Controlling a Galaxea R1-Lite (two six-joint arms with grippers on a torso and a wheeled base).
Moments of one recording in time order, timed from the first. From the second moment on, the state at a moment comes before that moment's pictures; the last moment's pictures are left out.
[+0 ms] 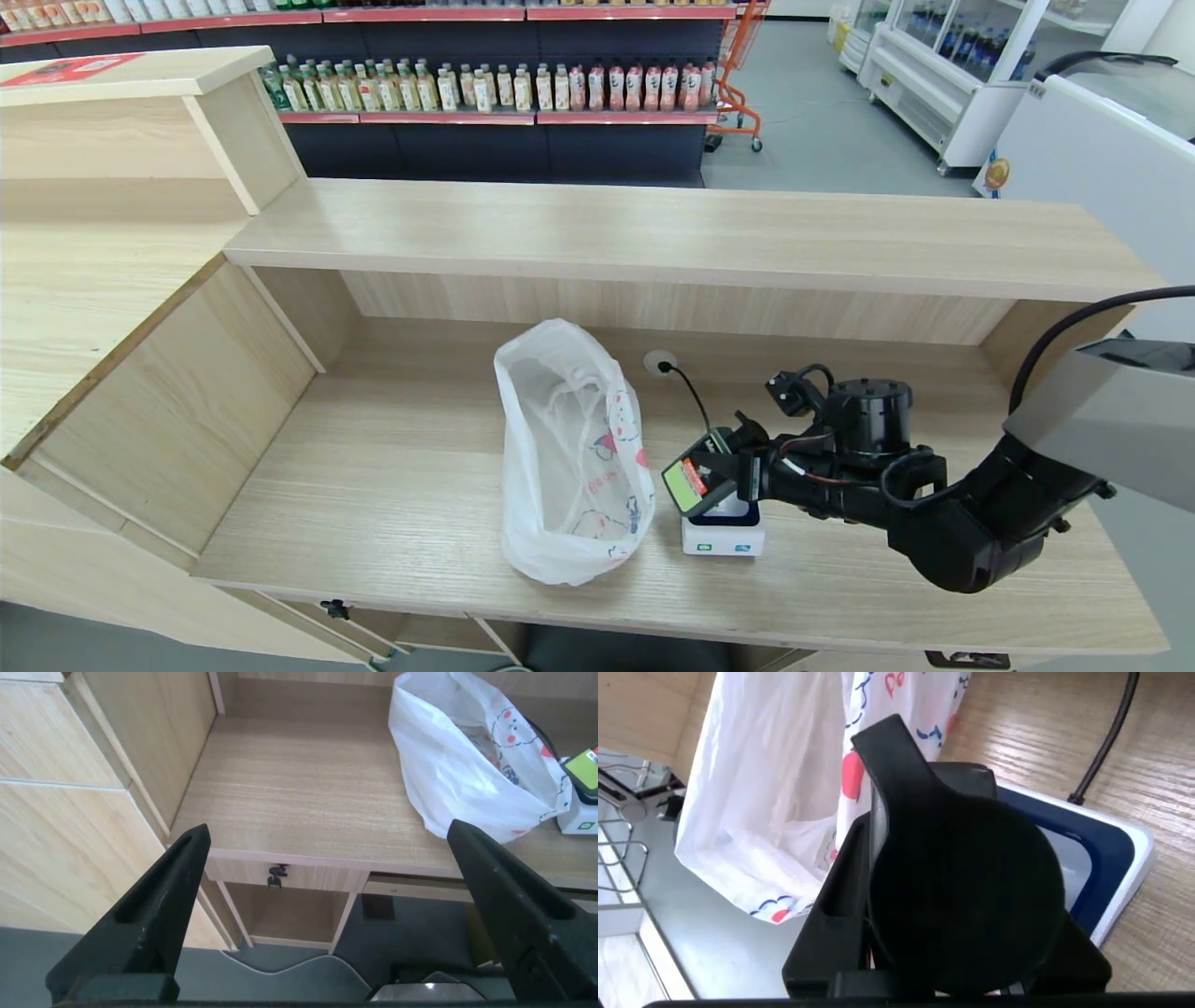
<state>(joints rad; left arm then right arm) 0.00 0.00 0.00 0.00 -0.01 -0.01 0.37 2.15 -0.76 -1.02 0.39 0.25</state>
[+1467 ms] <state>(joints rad) 0.00 0.00 0.00 0.00 -0.01 -0.01 0.33 1.87 -0.66 -0.98 0.36 0.12</state>
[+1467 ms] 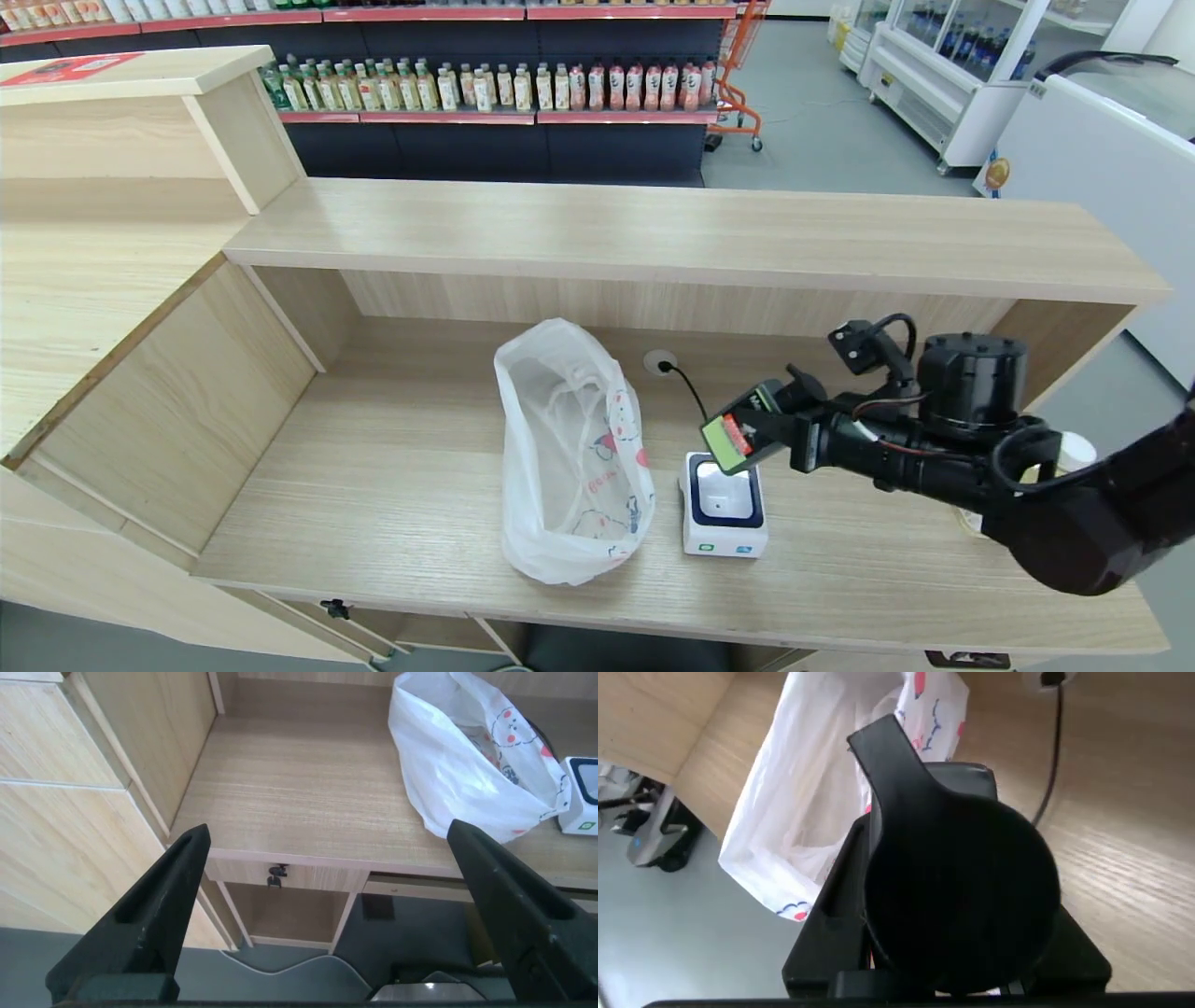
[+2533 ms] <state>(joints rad) 0.00 0.00 0.00 0.00 -0.01 -0.01 0.42 1.99 -0.77 -0.91 0.39 0.05</state>
